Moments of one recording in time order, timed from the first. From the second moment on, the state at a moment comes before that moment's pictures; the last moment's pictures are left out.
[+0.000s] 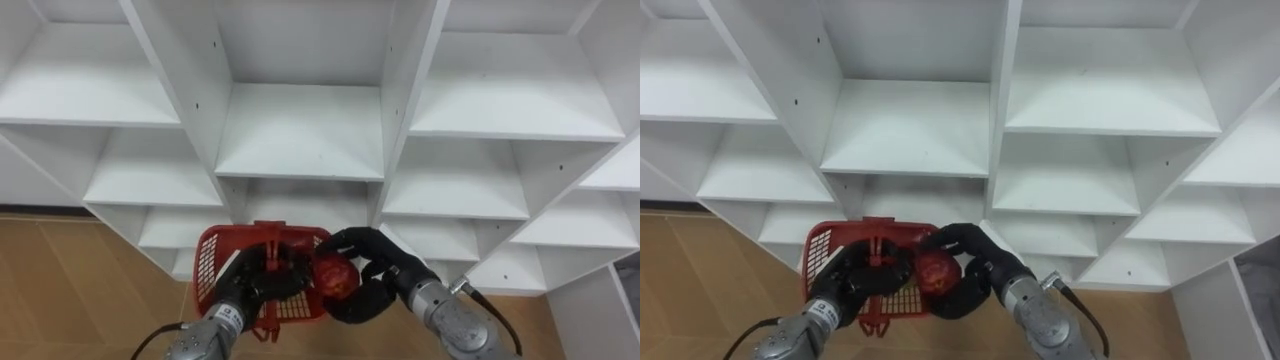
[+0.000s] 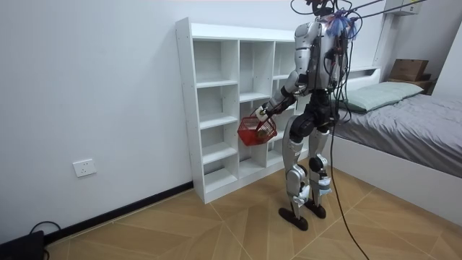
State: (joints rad) left arm 0.01 0.16 -0.28 0.57 -0.44 -0.05 -0.08; right arm -0.01 -0.23 0.41 0.39 -0.16 -0.06 0.15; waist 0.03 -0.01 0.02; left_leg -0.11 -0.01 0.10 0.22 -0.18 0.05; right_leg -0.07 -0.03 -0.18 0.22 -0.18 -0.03
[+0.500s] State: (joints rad) left arm -0.01 0.14 -0.30 0.57 -0.50 -0.05 -0.08; right arm -0.01 -0.22 0.42 0.46 -0.16 -0.06 0.14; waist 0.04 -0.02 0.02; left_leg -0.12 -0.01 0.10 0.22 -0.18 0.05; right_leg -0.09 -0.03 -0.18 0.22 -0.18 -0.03
